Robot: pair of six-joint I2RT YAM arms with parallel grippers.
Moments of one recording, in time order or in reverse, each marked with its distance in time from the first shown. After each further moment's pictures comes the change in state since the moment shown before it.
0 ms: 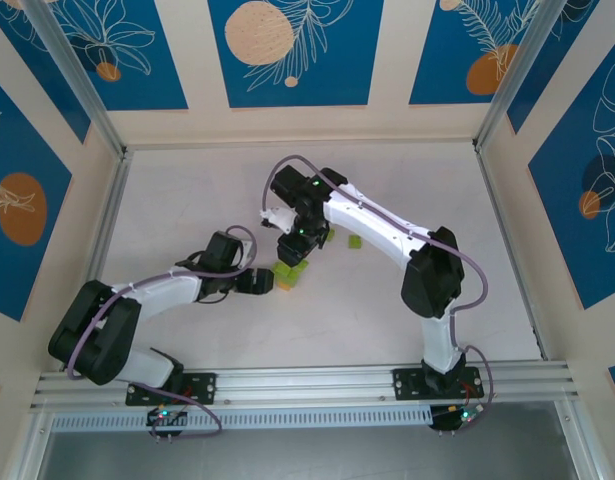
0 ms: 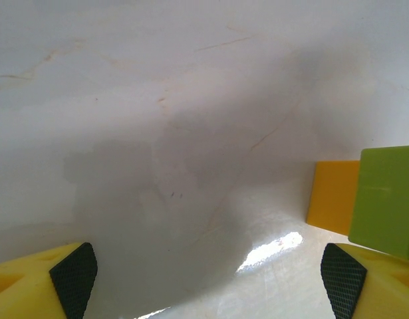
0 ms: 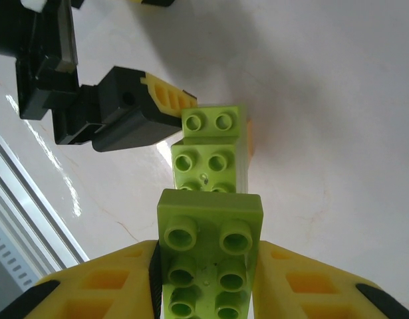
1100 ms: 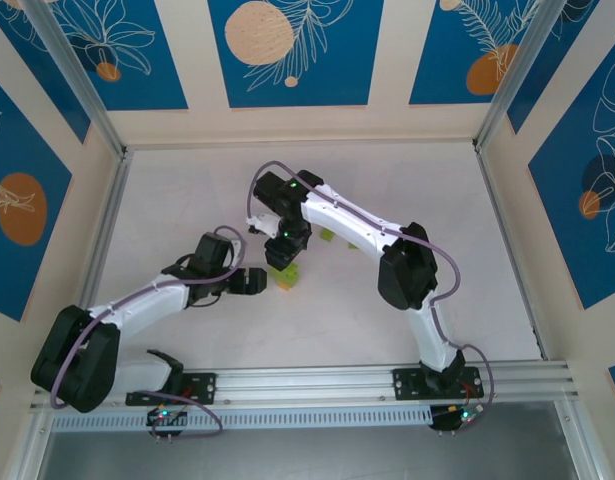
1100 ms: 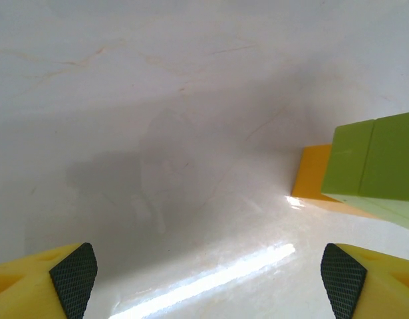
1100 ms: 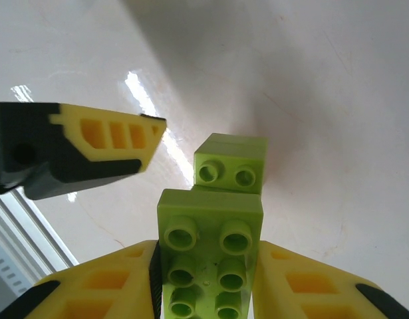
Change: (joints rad) left arm 0.022 -0.164 -0.027 -0.109 -0.021 -0.045; right arm 0.034 0.160 0.161 -0.063 0.012 -0.007
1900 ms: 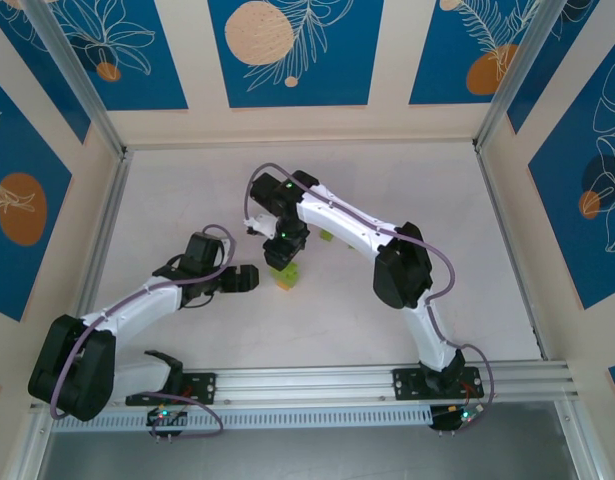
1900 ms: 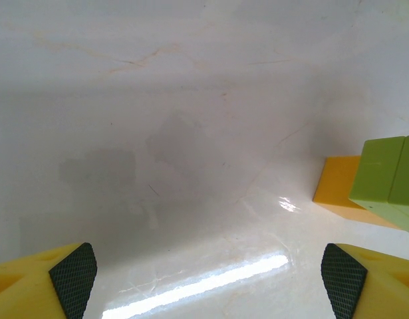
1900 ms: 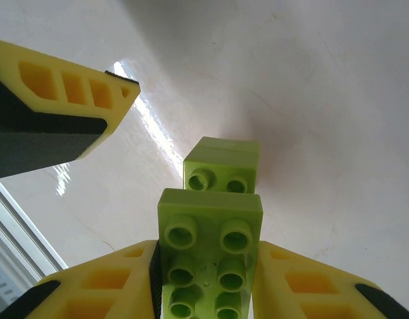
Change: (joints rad) left arm 0.068 -0.036 -0.016 -0.018 0.020 -0.016; right arm 0.010 0.037 0.043 -0.027 0.030 -0.011
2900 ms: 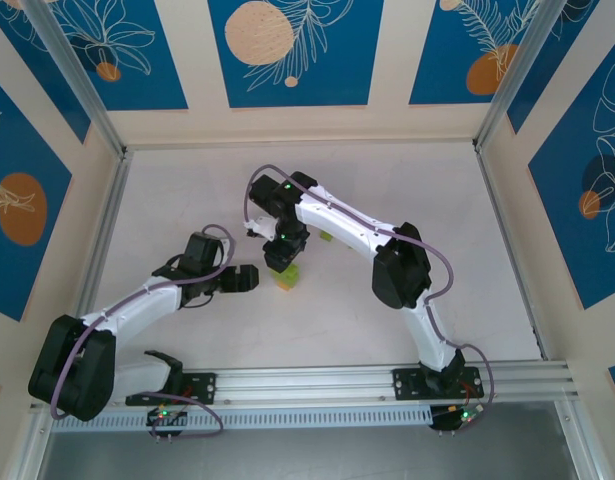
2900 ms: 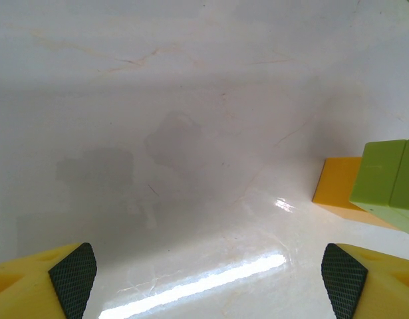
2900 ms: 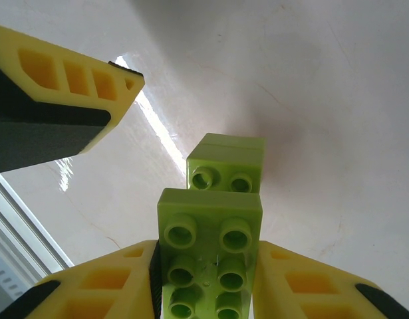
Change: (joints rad) left arm 0.005 0.000 -0.001 0.001 0.011 0.000; right arm 0.003 0.002 0.002 -0.014 -0.005 0.005
